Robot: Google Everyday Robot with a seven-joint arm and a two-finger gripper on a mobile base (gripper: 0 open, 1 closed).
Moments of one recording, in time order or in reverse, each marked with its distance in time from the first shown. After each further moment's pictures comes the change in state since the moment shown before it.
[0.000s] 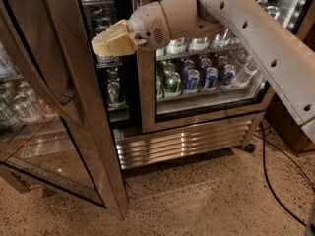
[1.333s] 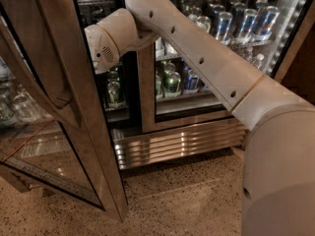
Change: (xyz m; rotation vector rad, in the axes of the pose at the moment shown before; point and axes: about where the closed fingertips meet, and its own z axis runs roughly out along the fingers) arm -0.007 0.089 0.108 -0.545 -0.009 -0.003
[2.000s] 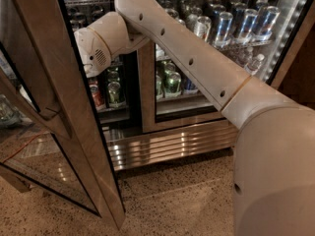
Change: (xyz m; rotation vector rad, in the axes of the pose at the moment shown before) arm -0.005 0.006 0.017 -0.088 -0.030 -0.024
